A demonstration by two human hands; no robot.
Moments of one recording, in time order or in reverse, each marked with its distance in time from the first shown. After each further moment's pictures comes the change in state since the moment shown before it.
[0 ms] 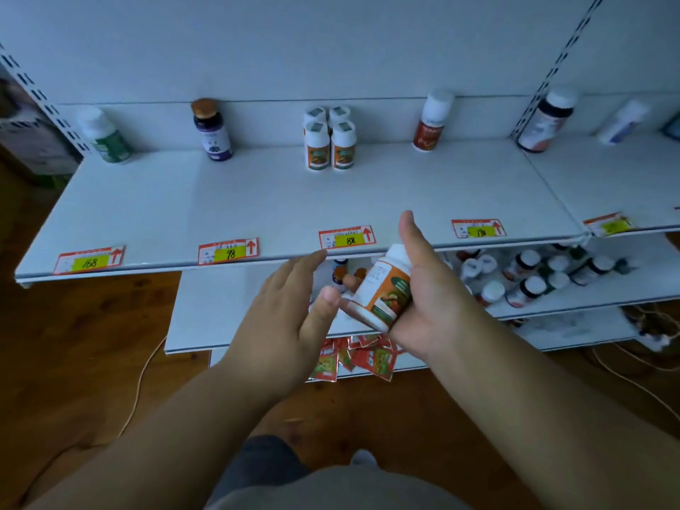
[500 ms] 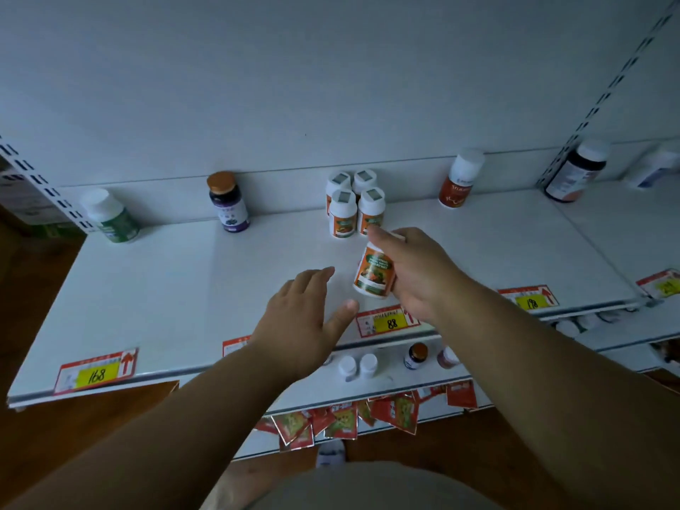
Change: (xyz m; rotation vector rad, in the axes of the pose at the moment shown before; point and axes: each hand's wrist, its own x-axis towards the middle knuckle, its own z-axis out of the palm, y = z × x) left_hand 0.145 -0.074 -0.033 0.271 -0.132 0.077; right_hand 0.121 -0.067 0.090 -0.399 -0.020 -0.307
